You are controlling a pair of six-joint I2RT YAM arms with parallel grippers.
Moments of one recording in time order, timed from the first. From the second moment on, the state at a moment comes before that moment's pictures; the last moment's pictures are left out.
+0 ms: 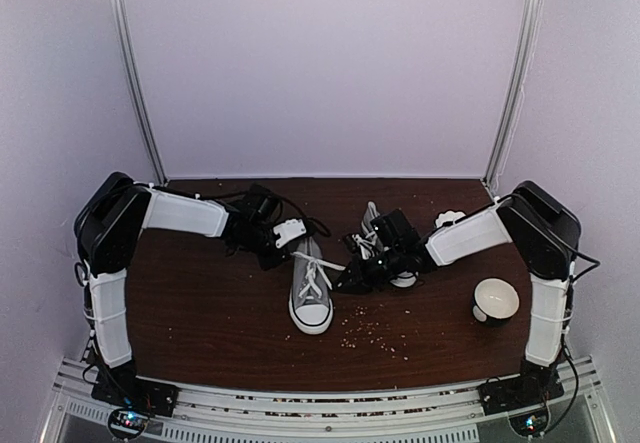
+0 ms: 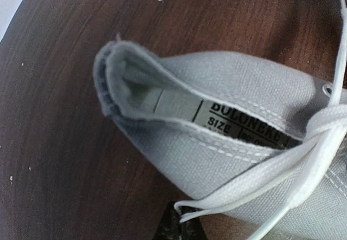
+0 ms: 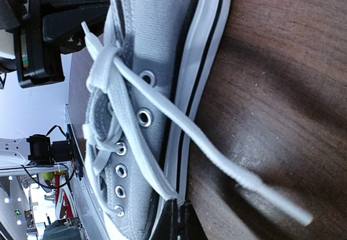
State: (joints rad) left arm -0.63 2.02 1.29 -0.24 0.11 0.56; right arm 0.71 1.98 1.06 0.12 -0.64 0.70
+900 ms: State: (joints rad) left arm -0.57 1.89 1.14 -0.15 0.25 0.55; right arm 0.69 1.97 1.10 0.00 -0.61 0.62
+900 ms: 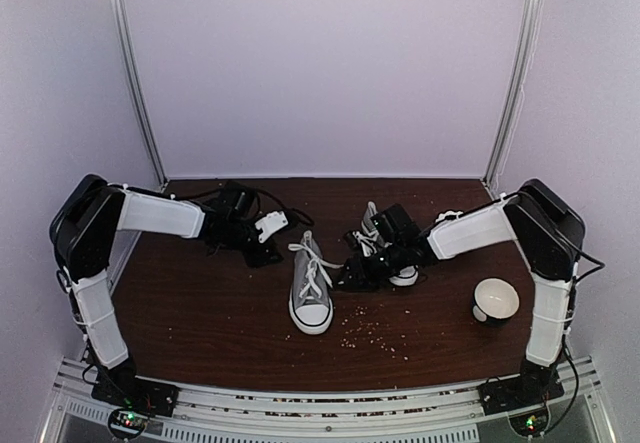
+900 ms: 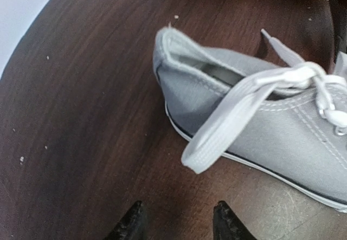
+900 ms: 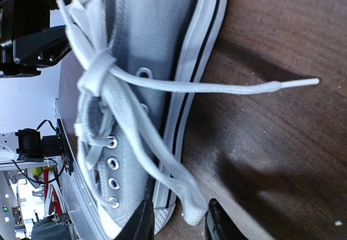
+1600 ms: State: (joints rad) left arm -0.57 1.96 1.39 -0.31 0.63 0.50; right arm 0.62 1.83 1.09 -0.09 -0.58 0.56
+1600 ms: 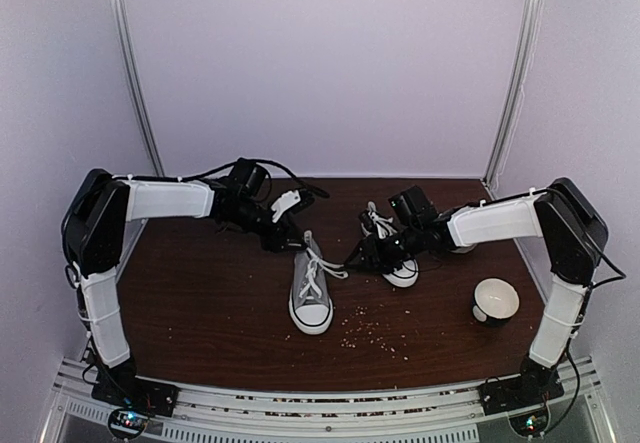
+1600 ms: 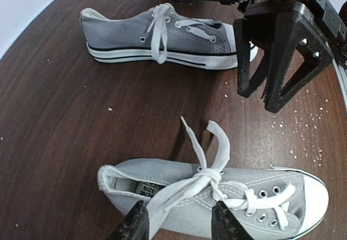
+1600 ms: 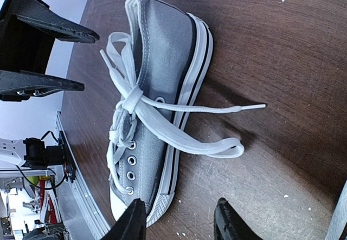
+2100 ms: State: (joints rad) left arm -0.58 2.05 1.45 -0.37 0.67 0.48; right arm 0.62 1.83 1.09 -0.10 -0.58 0.55
